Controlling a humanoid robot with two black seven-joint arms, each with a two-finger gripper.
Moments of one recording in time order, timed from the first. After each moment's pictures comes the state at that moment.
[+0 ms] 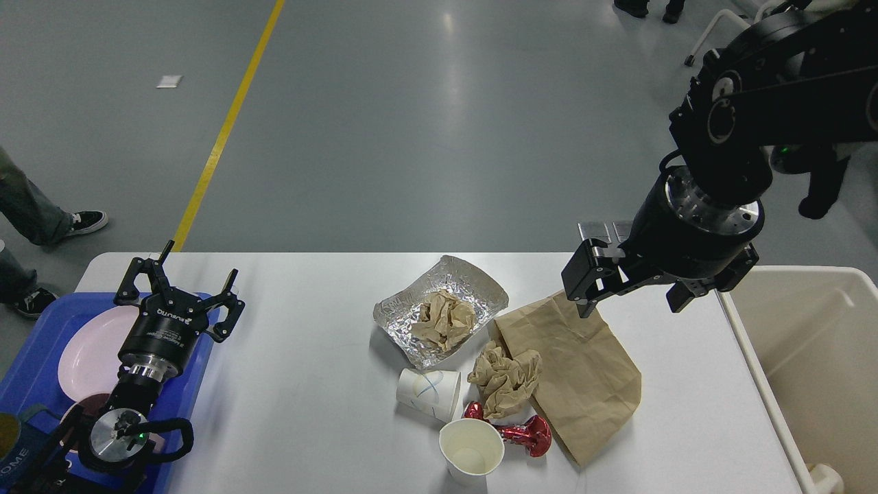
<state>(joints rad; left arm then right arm) -0.19 0.16 -1.45 -0.92 0.24 -0.49 -0.11 2.50 -0.10 -1.32 1.68 0.11 0.72 -0.04</state>
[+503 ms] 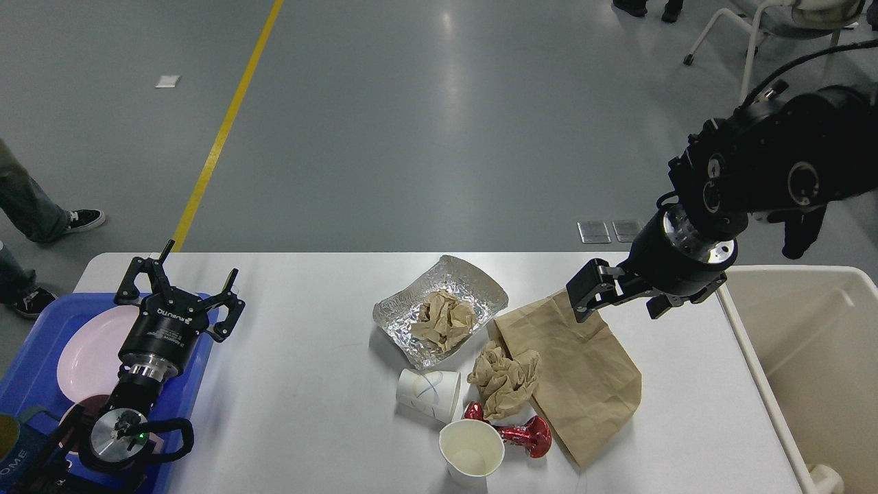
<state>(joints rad) -0.19 0.16 -1.45 -0.92 0.24 -0.49 -0.11 2.14 -0.10 -1.41 1.50 -0.13 0.50 0.22</state>
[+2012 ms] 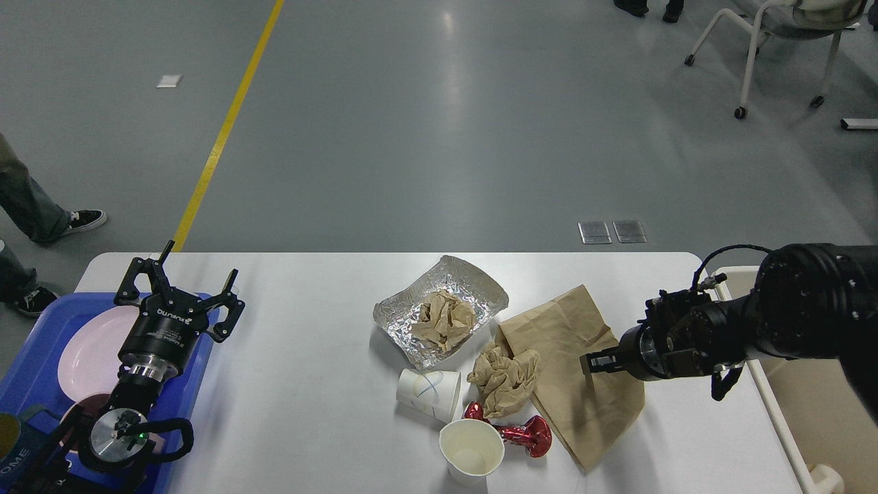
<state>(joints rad) -0.19 0.16 -1.45 -0.92 0.24 -0.49 -0.11 1.35 -0.04 -1.42 1.00 -0.20 -0.01 0.21</state>
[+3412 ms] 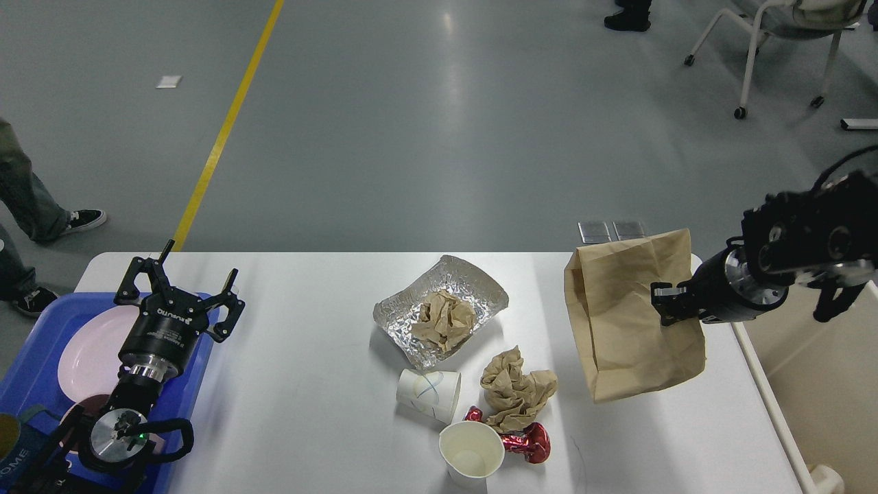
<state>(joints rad) -0.19 0.16 -1.45 -0.92 0.24 -0.49 -0.11 2.00 -0.35 -1.41 1.50 -0.12 0.32 0.13</state>
